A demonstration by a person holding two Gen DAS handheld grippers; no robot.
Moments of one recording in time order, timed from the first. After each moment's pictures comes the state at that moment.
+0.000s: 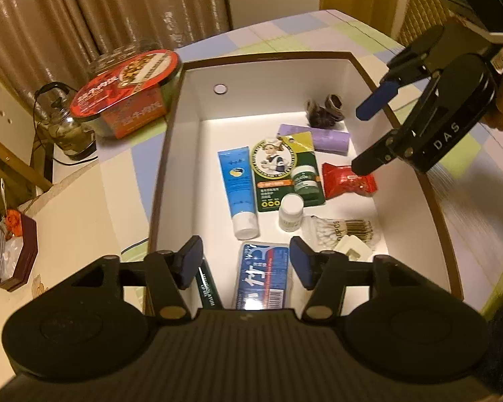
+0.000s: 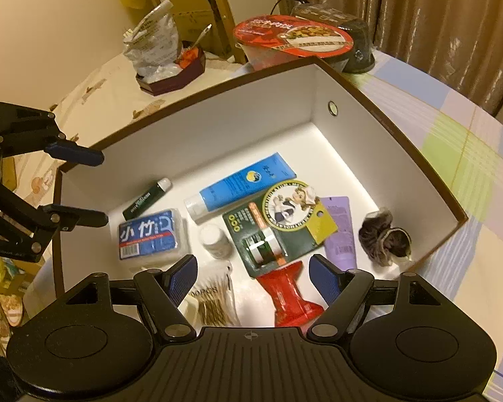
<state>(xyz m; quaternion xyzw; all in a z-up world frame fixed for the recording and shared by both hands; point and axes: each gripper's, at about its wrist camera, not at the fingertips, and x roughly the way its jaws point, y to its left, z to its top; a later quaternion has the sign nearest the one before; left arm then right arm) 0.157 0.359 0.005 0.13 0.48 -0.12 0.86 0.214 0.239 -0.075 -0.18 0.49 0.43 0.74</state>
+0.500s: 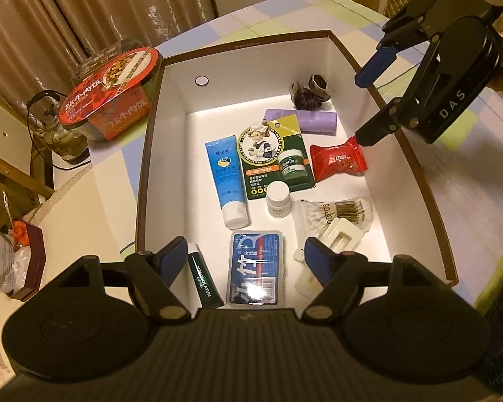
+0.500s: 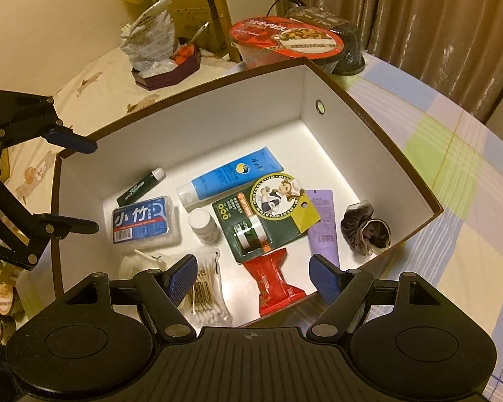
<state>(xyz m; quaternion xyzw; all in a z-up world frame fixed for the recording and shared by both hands) 0.153 0.340 0.005 0.17 0.50 -0.13 0.84 0.204 0.225 -0.062 -0.20 0.48 0.42 0.74</state>
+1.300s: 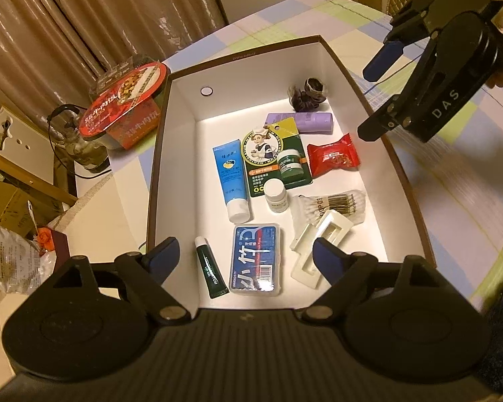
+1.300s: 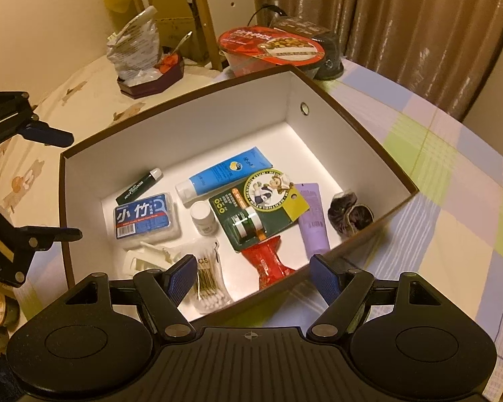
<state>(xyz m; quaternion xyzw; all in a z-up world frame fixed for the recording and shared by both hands) 0.121 0.316 0.026 0.21 0.48 -0.10 0.85 0.173 0.212 -0.046 -0.20 0.46 0.39 0.77</state>
